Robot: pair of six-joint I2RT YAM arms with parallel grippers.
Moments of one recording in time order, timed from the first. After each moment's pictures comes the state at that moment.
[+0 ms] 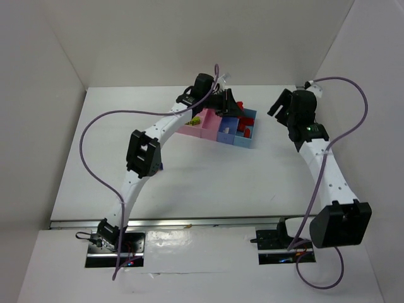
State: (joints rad) left arm -0.54 2.48 2.38 -0.35 0.73 -0.69; right arm 0.05 1.28 1.19 -0.36 0.19 0.52
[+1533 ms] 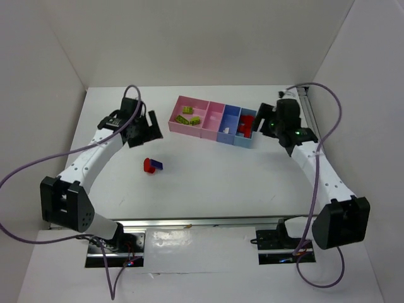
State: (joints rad) left arm -0.27 1.47 1.32 -0.70 -0.03 -0.54; right arm 0.13 1.25 1.09 -0.42 0.03 0.45
